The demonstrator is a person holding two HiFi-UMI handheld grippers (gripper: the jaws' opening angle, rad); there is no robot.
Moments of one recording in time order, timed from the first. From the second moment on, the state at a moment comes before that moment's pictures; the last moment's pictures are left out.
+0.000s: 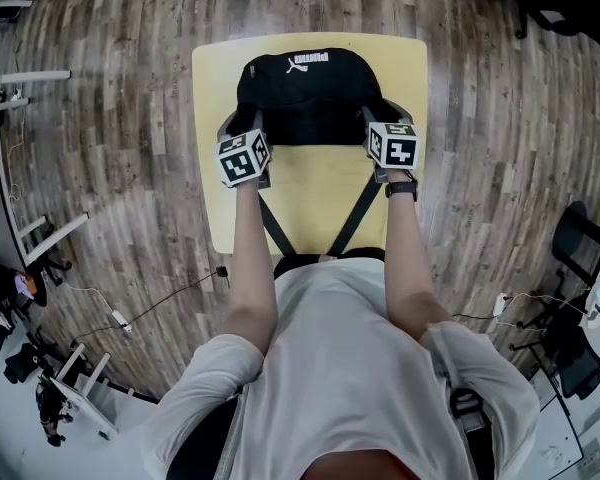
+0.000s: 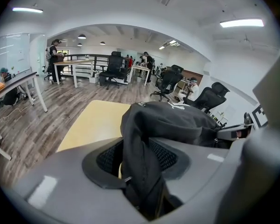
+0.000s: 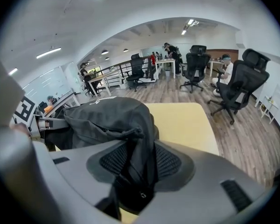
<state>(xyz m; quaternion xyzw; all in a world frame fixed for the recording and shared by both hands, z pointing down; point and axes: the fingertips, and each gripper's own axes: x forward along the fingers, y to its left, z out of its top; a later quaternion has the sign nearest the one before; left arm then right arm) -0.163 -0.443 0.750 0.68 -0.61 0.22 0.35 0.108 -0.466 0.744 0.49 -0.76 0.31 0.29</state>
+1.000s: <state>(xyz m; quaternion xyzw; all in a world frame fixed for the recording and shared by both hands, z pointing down) -0.185 -0.397 0.708 0.67 -0.64 0.18 0.33 0.099 -0.426 0.680 0.52 -0.78 0.26 0.23</state>
